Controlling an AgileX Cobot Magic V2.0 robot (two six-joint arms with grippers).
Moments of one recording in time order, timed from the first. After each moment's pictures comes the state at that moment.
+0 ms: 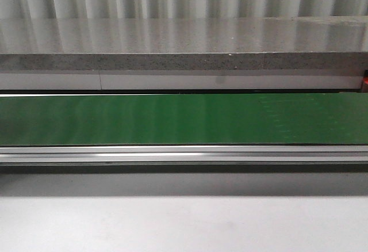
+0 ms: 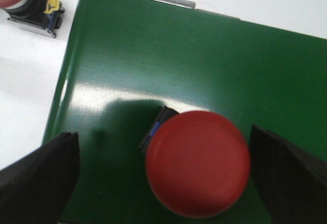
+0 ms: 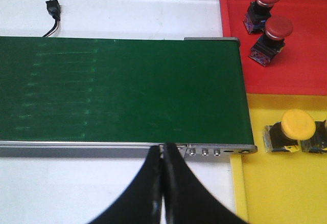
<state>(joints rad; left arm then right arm) 0.00 1.49 -0.99 -0.03 0.65 -0.18 -0.01 0.68 -0.72 -0.04 0.77 0.10</state>
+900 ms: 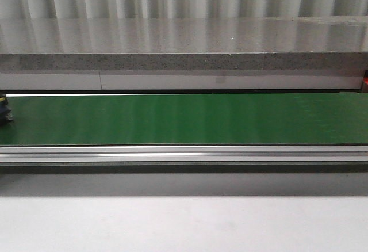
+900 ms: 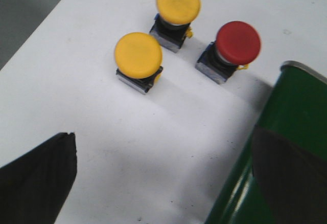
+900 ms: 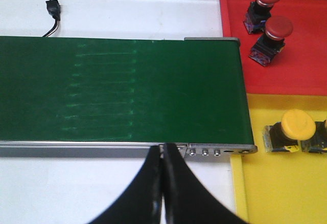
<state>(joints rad) 0.42 1.45 -0.99 -0.07 0.61 -0.12 -0.01 0.68 -0.72 -0.04 0.77 0.10</state>
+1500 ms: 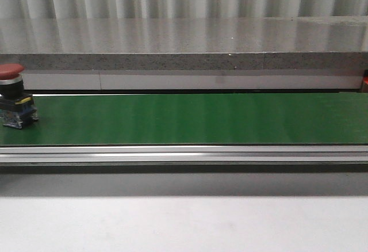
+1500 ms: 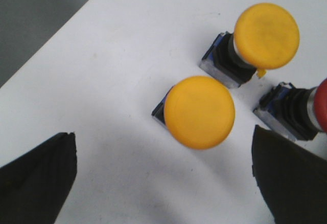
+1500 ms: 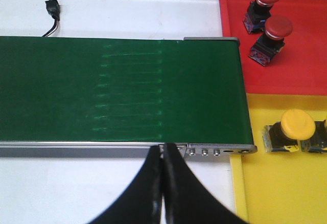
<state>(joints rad) 0.49 1.72 -1.09 -0.10 0.49 -0.12 -0.01 0.68 -0.72 -0.04 0.77 0.10</state>
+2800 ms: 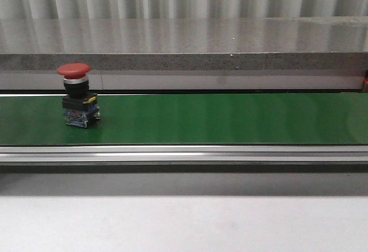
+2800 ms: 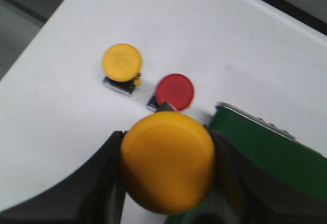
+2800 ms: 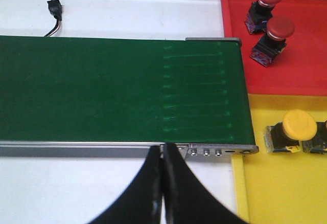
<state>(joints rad) 0.33 1.50 -1.20 -0.14 0.70 -0.05 -0.01 0.68 -0.72 -0.04 0.77 0.10</state>
